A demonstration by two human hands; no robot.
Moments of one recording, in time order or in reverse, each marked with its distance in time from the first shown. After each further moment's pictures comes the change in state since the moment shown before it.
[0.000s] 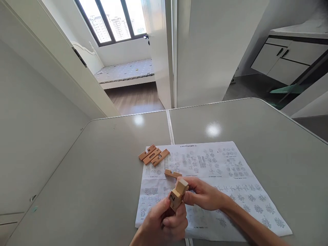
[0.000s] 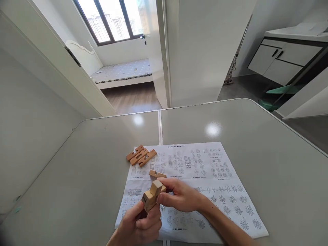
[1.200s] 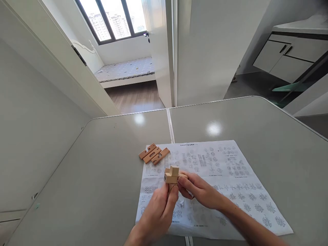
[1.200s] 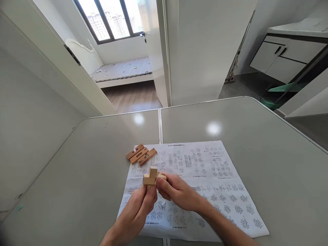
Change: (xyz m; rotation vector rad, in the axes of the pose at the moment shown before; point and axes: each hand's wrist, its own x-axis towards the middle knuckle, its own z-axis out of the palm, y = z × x) left_hand 0.004 0.022 0.022 1.236 0.586 0.176; right_hand 0.002 0.004 0.011 0.086 0.135 0.071
